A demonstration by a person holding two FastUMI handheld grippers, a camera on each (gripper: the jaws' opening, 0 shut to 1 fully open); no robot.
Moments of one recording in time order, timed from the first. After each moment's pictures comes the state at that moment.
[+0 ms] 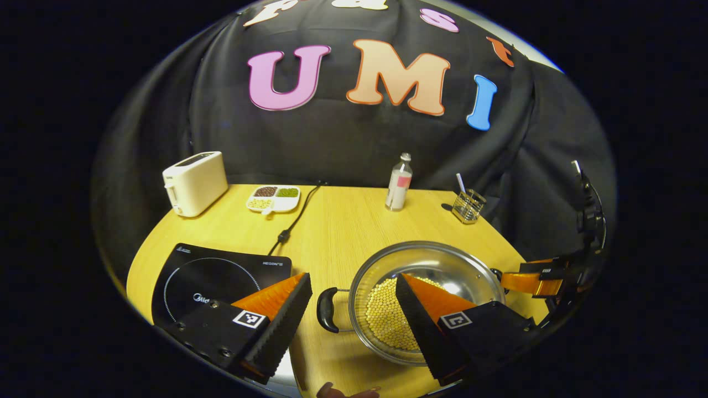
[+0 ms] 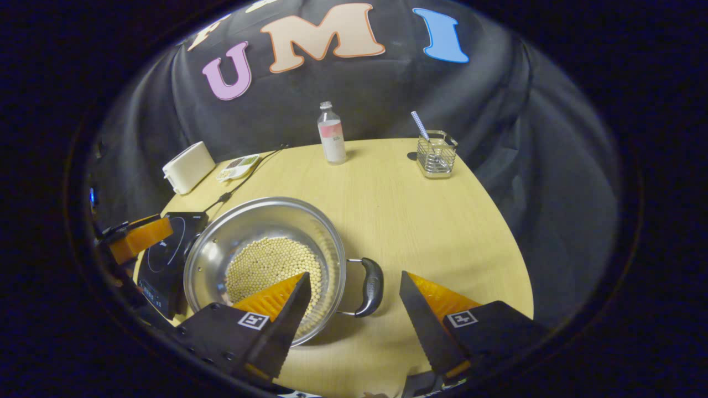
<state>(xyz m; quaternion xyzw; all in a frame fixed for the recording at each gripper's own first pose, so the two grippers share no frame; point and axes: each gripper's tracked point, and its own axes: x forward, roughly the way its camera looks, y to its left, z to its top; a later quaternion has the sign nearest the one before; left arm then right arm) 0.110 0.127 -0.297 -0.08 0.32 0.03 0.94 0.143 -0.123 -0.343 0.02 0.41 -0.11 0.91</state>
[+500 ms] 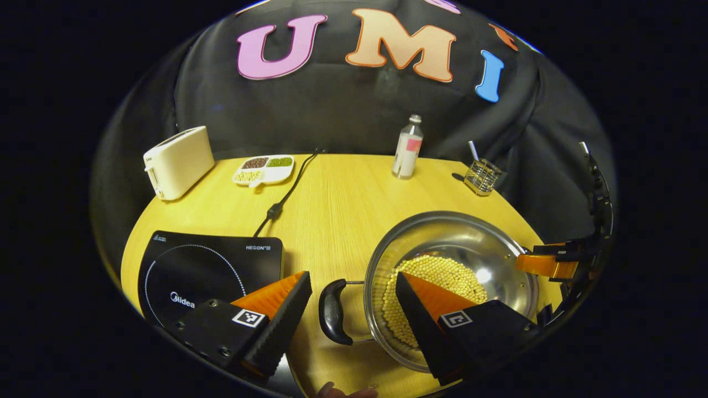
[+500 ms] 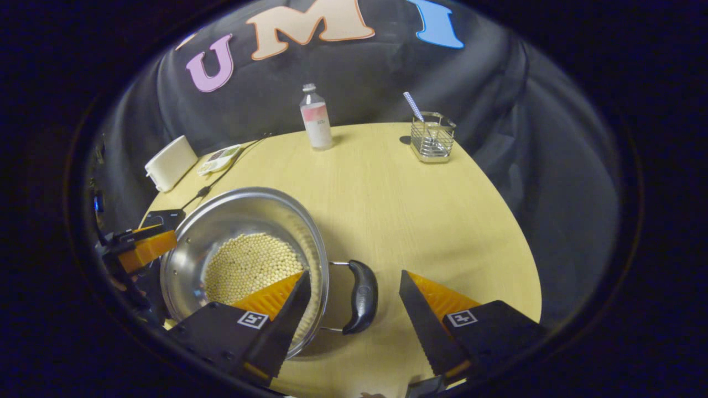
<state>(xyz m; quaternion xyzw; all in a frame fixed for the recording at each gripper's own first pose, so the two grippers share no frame) 0.120 0.137 -0.363 -0.09 0.39 0.03 0.92 0.157 -0.138 -0.381 0.02 0.43 -0.13 0.89</state>
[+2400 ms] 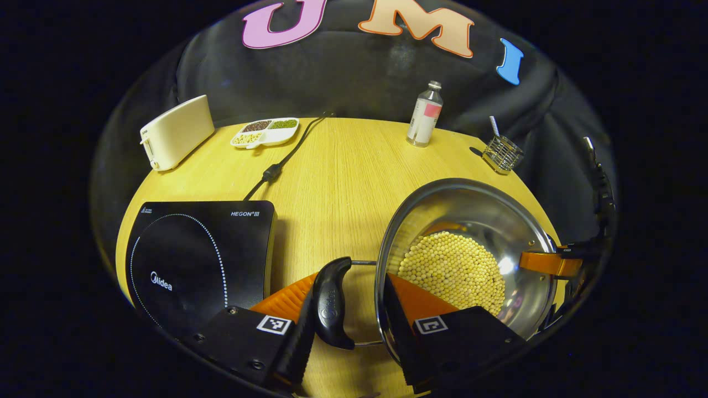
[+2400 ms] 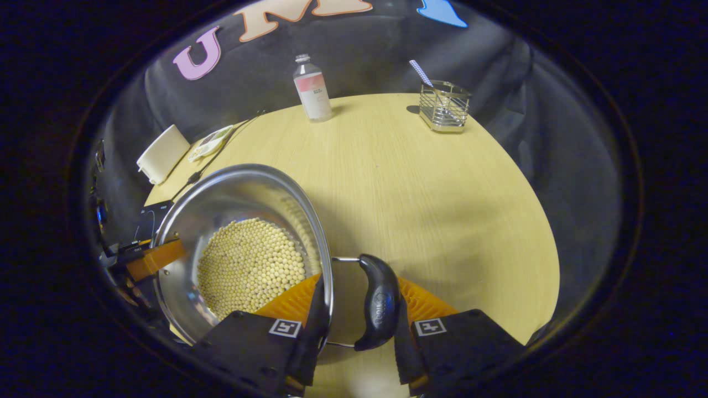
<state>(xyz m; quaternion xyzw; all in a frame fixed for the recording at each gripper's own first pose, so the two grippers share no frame) 0.114 0.134 -0.402 -0.10 0.45 0.05 0.89 0.160 -0.129 -0.420 0.05 0.49 -0.13 0.86</state>
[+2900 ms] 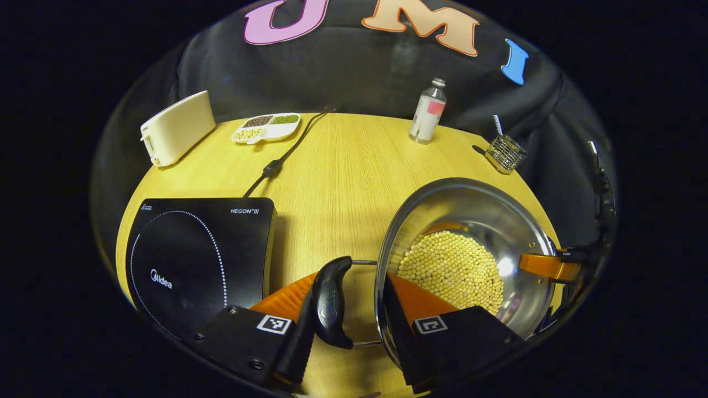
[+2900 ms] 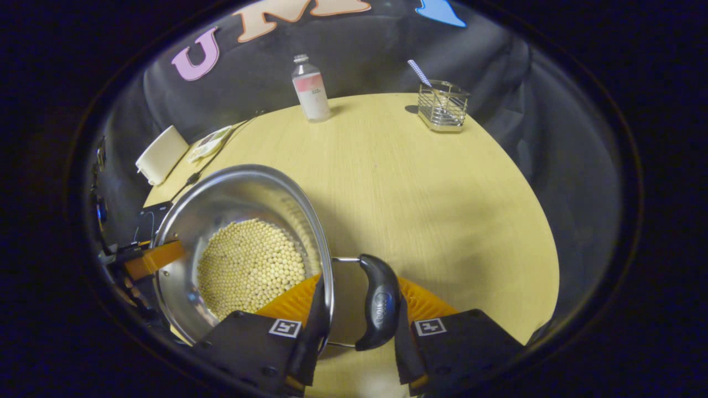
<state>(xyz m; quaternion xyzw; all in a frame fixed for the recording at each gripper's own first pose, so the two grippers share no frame) 0.113 0.132 -0.403 -0.11 0.46 0.06 0.88 0.161 -0.130 -0.421 0.06 0.49 -0.13 0.86</state>
